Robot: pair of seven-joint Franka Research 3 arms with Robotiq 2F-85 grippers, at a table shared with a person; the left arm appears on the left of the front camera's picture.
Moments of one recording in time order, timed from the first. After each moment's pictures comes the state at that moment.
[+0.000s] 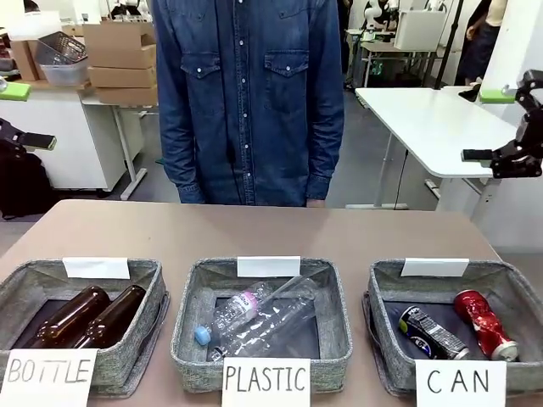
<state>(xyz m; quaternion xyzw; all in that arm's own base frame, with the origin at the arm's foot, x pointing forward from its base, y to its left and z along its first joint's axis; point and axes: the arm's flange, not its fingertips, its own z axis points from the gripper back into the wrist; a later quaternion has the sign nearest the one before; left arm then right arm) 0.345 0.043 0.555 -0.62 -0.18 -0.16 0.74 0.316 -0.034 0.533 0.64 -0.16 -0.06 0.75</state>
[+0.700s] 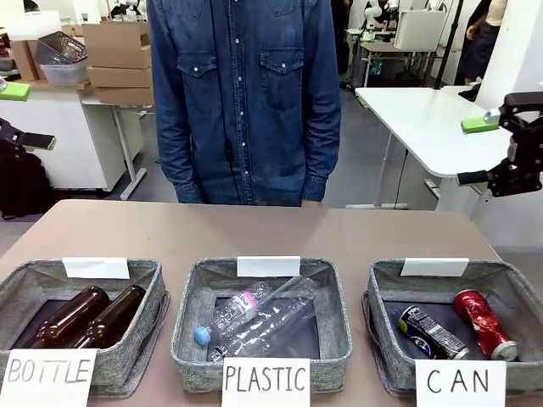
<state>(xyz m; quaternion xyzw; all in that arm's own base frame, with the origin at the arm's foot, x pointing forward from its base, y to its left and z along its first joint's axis) 0.345 0.043 0.555 -0.62 -0.18 -0.16 0.74 0.305 -0.021 0.529 0.59 -0.13 -0.03 0.80</state>
